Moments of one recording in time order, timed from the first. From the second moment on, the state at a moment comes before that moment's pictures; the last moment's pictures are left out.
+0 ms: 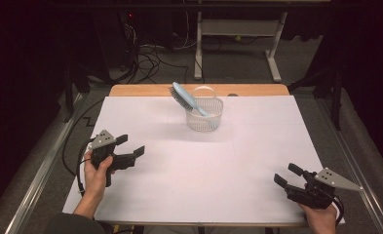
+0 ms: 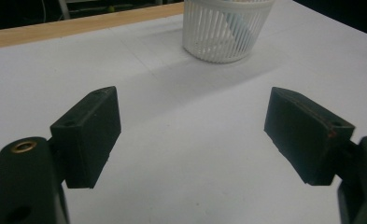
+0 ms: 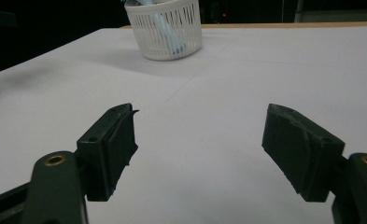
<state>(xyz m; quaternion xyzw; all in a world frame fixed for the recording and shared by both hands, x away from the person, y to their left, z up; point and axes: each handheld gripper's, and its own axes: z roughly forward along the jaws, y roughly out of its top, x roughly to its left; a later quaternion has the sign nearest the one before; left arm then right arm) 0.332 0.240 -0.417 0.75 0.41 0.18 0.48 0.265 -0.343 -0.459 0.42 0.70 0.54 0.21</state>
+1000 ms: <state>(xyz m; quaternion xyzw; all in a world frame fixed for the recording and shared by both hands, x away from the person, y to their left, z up) 0.320 0.255 -0.428 0.75 0.42 0.17 0.48 0.265 -0.343 -0.459 0.42 0.70 0.54 0.21</state>
